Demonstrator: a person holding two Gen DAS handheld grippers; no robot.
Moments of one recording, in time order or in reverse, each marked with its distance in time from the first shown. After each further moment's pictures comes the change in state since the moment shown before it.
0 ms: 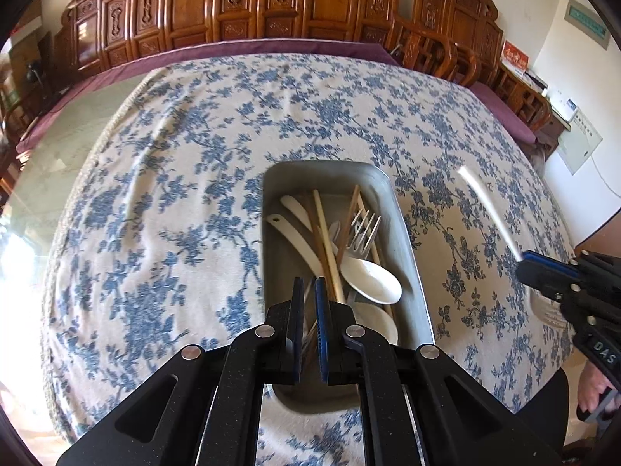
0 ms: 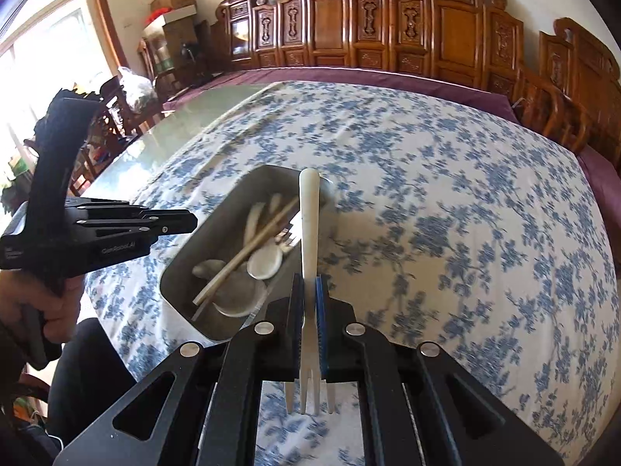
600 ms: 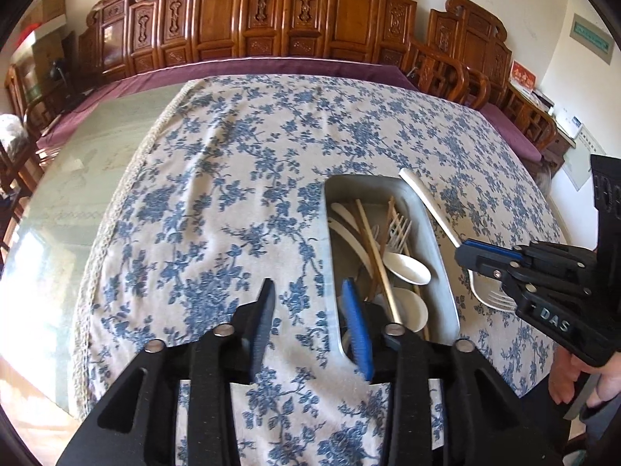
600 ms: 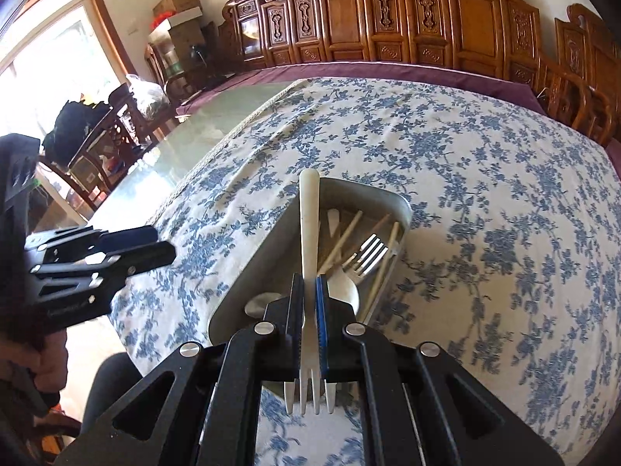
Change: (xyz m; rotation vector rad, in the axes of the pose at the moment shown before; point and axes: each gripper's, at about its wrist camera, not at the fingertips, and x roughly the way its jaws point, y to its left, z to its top) left arm -0.048 0.044 -0.018 -0.034 -0.066 0.036; right arm 0.040 0.050 0.031 0.058 0.019 0.074
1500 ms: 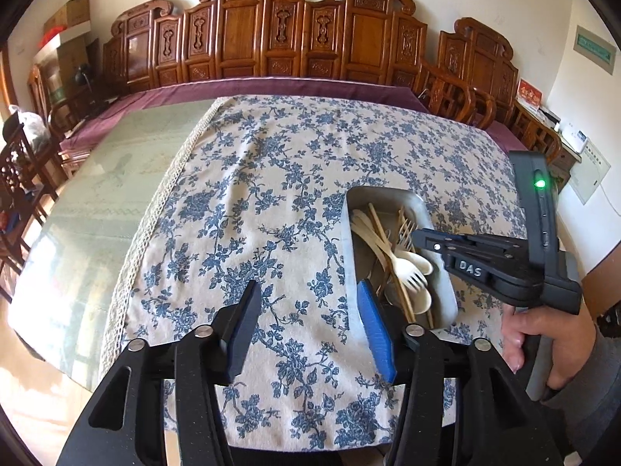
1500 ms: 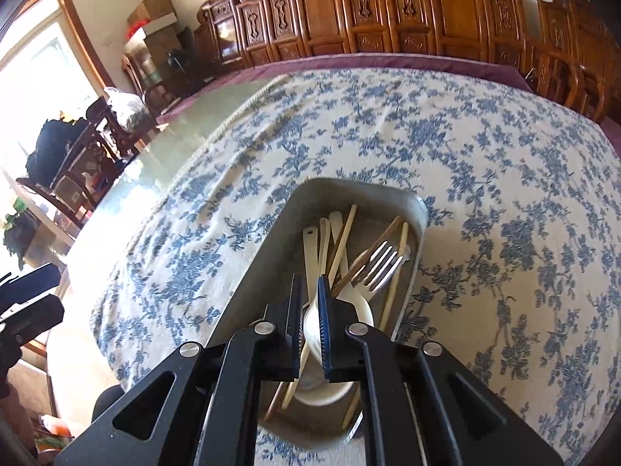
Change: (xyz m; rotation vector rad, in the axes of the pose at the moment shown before) left arm -0.057 0.012 -0.023 -0.024 -0.081 0.051; right arm 0.029 0.003 0.008 0.078 -0.008 -0.039
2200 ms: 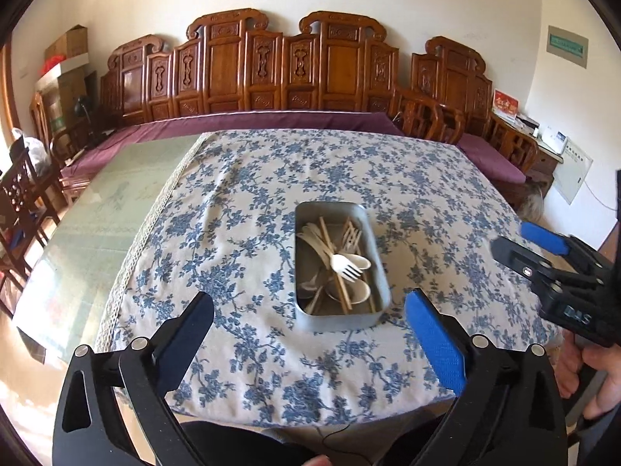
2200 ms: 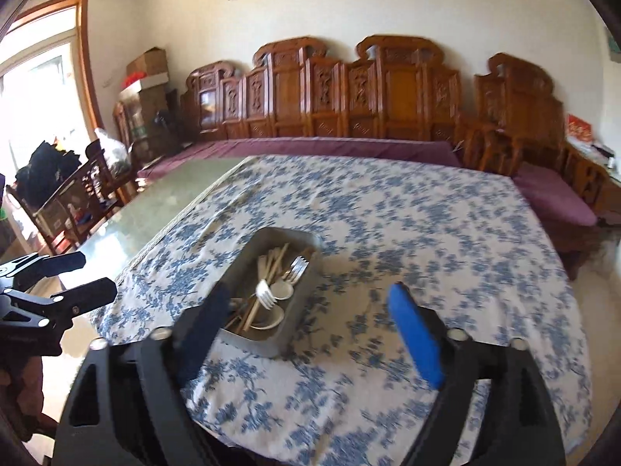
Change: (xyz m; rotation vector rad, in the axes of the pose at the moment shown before) left arm -0.063 -0.068 -0.034 0.046 -0.124 -0.018; right arm -0.197 -0.011 -0.085 -0.038 -0.317 -0.195
